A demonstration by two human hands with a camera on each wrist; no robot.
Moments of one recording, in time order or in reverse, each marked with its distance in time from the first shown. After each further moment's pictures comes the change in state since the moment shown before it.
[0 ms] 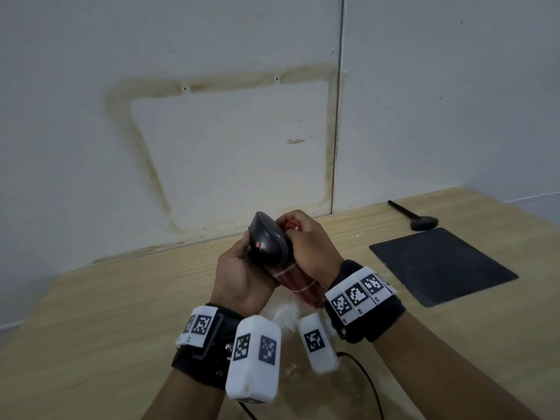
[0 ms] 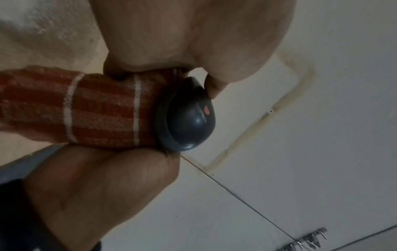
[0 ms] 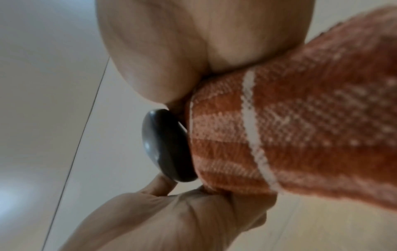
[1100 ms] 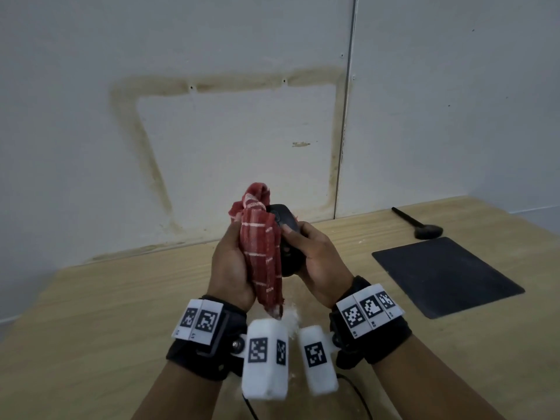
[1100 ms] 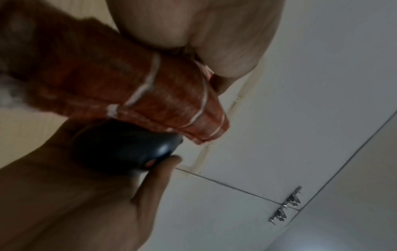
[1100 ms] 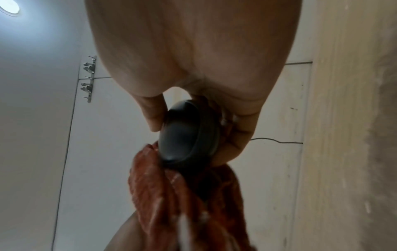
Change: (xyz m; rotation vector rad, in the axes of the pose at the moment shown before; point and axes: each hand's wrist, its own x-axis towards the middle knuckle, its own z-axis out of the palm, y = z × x) left_hand 0.016 -0.037 0.068 0.250 -0.038 0.143; right_hand -0.030 0.026 -0.074 0.735 0.017 0.160
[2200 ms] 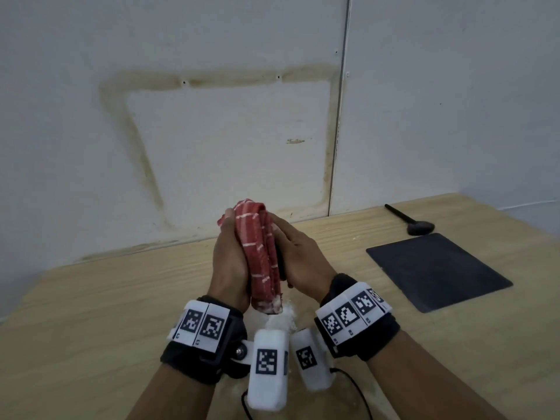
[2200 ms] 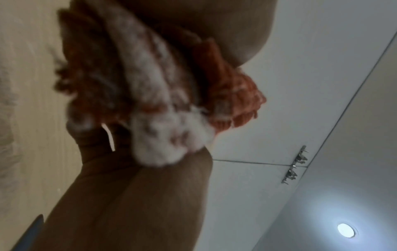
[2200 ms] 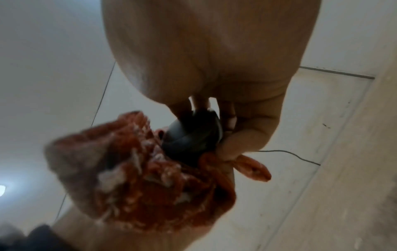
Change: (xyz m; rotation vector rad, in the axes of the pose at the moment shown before) left_hand 0.039 -0.073 0.099 0.160 0.021 -0.096; right_hand 0.000 -0.044 -0.100 -0.770 0.106 -0.153
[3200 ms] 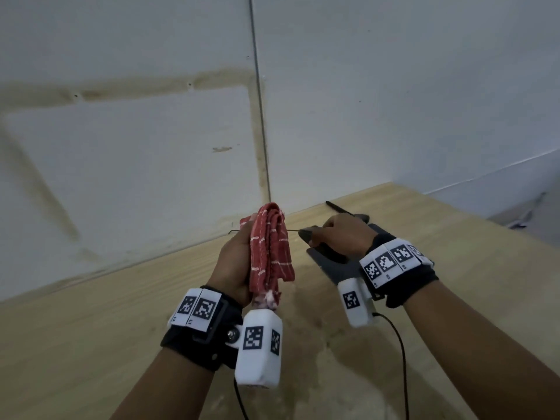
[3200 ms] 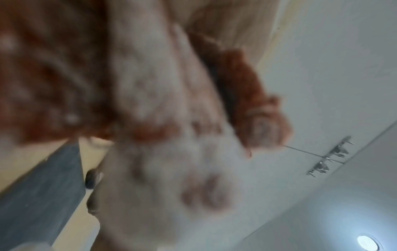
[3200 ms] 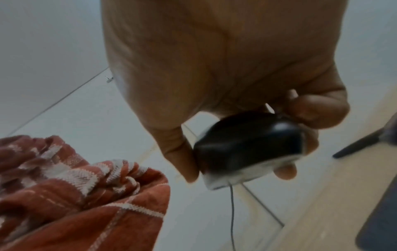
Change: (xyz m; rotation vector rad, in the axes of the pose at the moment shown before) left_hand 0.016 0.002 -0.014 -0.161 -0.207 -0.170; right_hand 0.036 -0.008 -0.088 -0.626 -0.060 0.294
